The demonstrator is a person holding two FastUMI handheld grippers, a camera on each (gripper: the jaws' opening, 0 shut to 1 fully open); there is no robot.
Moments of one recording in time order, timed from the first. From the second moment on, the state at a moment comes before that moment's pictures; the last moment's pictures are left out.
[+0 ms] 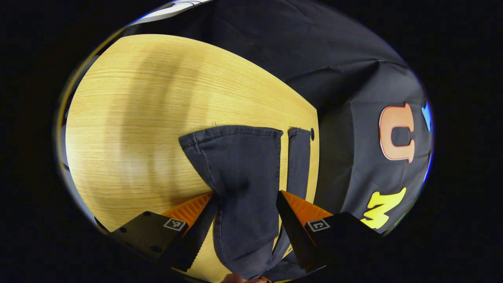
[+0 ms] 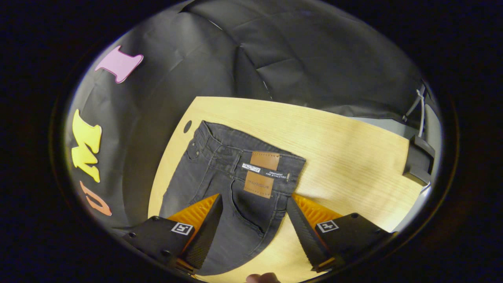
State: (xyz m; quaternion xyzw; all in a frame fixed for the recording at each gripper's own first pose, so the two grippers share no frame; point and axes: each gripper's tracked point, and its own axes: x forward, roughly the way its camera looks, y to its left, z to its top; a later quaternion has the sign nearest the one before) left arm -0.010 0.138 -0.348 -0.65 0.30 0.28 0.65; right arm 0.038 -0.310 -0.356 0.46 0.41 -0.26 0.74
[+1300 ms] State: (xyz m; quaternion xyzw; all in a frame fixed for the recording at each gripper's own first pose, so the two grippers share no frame) left arm 0.014 0.142 -0.273 -0.65 0.32 0.24 0.64; right arm 0.069 -0.316 -0.265 0.53 0.39 -0.23 0.72
